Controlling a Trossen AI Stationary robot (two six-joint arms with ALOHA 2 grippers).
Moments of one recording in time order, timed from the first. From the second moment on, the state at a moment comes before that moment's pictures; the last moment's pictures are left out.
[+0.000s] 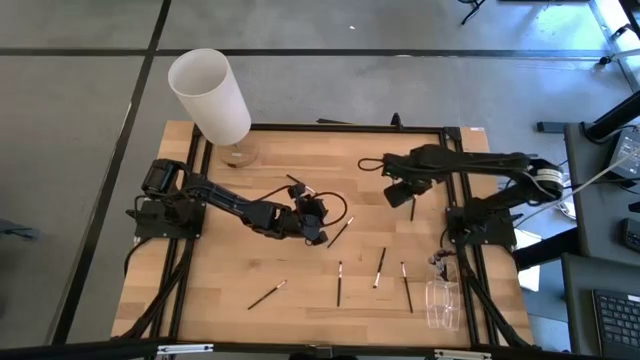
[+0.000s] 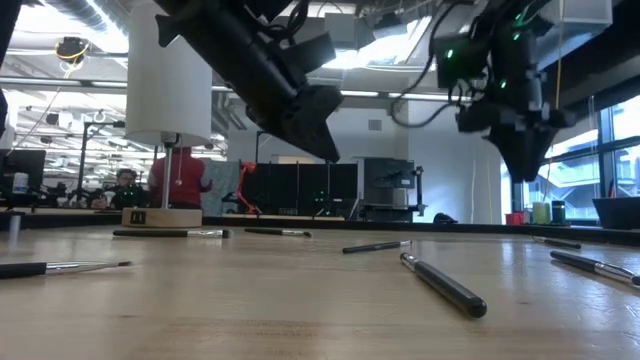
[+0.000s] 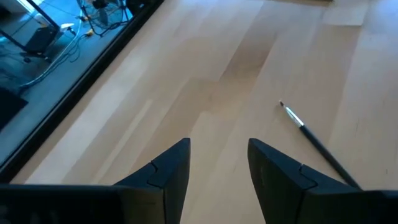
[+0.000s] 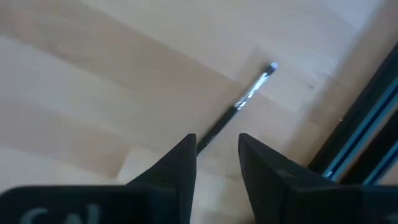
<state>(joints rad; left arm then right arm) -0.18 1.78 1.05 -0.06 -0.74 -0.25 -0.34 1.36 0.96 -1.17 0.13 0.75</state>
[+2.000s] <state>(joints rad) -0.19 1.88 1.05 -0.07 -0.79 -0.25 -0.69 1.54 0.81 -0.90 -0.16 0.60</state>
